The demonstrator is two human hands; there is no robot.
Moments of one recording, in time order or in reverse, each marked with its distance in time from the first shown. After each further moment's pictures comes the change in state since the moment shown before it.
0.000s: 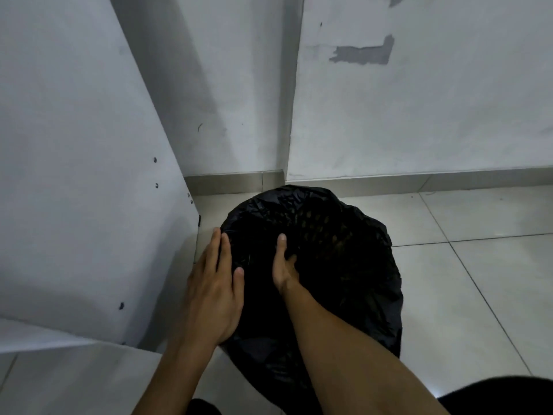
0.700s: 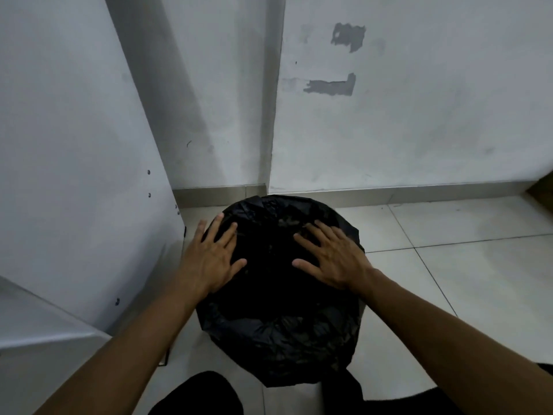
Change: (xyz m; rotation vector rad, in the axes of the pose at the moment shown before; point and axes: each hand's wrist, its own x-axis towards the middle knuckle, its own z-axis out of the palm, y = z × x) left_hand 0.069 0.001 -0.013 0.709 -0.280 0.311; right_hand -0.053 -0.018 -0.161 -1.578 0.196 -0.870
